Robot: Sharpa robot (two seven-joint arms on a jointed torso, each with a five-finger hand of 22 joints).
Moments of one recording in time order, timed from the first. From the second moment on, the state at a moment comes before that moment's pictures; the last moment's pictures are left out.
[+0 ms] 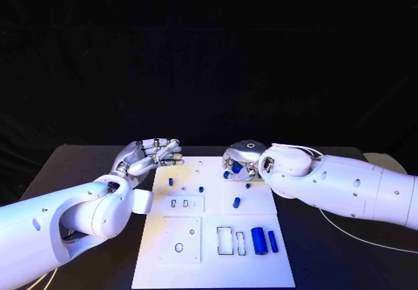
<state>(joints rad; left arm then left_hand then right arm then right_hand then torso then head) 1.21 -0.93 -0.01 1.72 -0.03 -0.45 0.45 1.46 -0.13 0.24 0.26 0.05 0.84 0.22 0.28 0.19 1.02 0.16 0.17 0.06 1.01 0.12 0.31 0.25 0.17 0.96 0.23 0.28 0.09 1.34 -0.66 -0.13 1.35 -1.70 -0.21 -0.08 1.24 -0.24 0.52 0.02 0.23 0.97 0.16 0.25 0.26 1.16 0.09 0.06 0.12 1.47 0.01 1.29 1.11 0.07 1.42 0.12 1.39 1.28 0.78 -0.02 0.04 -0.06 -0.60</state>
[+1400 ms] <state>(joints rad) 1.22 -0.94 -0.02 1.71 -0.03 -0.45 0.43 1.46 -0.13 0.24 0.26 0.05 0.84 0.22 0.28 0.19 1.02 0.17 0.17 0.06 1.01 0.12 0.31 0.25 0.17 0.97 0.23 0.28 0.09 1.33 -0.63 -0.13 1.35 -1.70 -0.37 -0.10 1.28 -0.17 0.62 0.01 0.17 1.04 0.13 0.31 0.31 1.27 0.06 0.09 0.15 1.47 -0.01 1.36 1.17 0.04 1.46 0.10 1.48 1.31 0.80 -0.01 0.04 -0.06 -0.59</state>
